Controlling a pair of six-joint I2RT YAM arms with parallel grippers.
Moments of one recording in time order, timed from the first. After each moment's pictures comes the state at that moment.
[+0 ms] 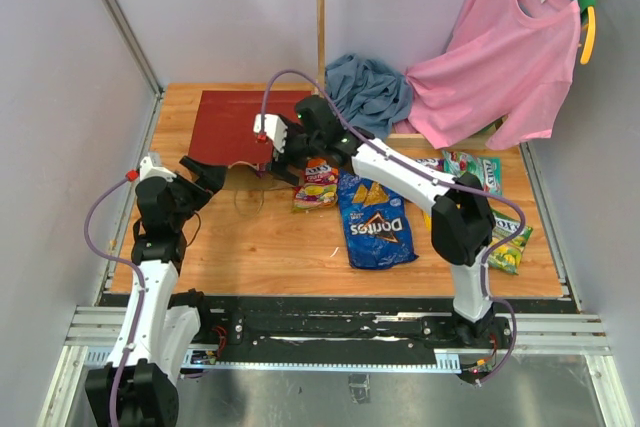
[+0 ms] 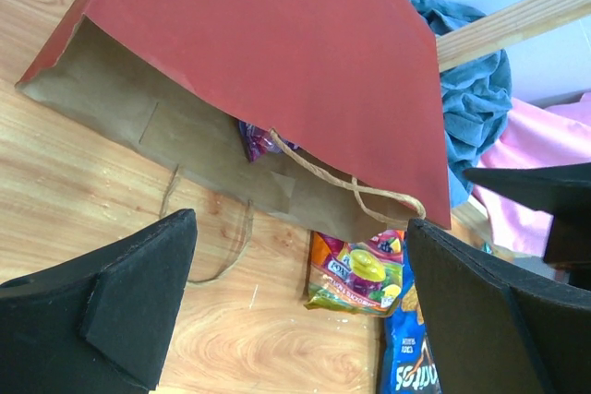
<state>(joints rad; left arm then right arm) 0.13 0.73 0.47 -0.02 0.18 -0.76 0.82 2.01 1.76 -0.34 -0.41 -0.57</state>
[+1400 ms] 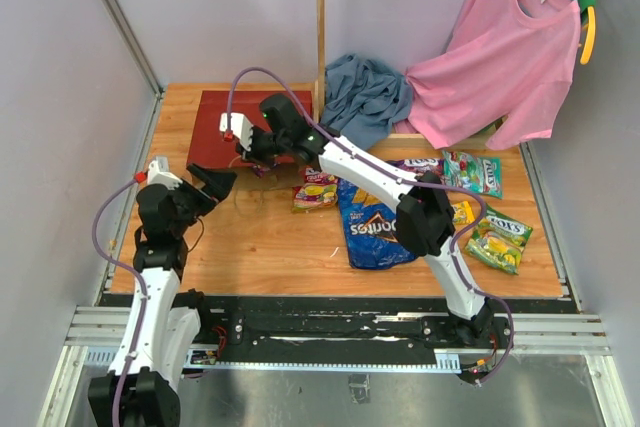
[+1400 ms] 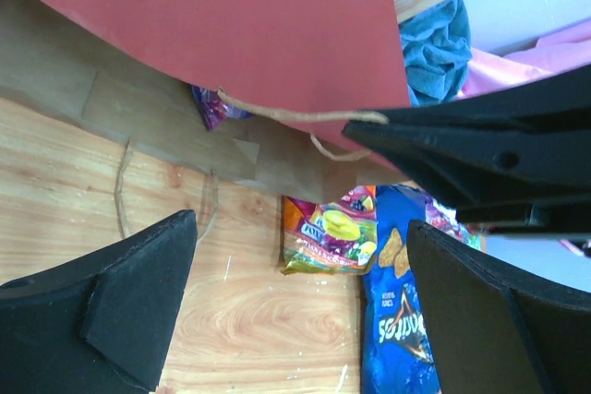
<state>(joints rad) 0.13 0.69 0.43 0.00 0.31 -0.76 0.89 2.24 2.12 -0.39 -0.45 -0.53</state>
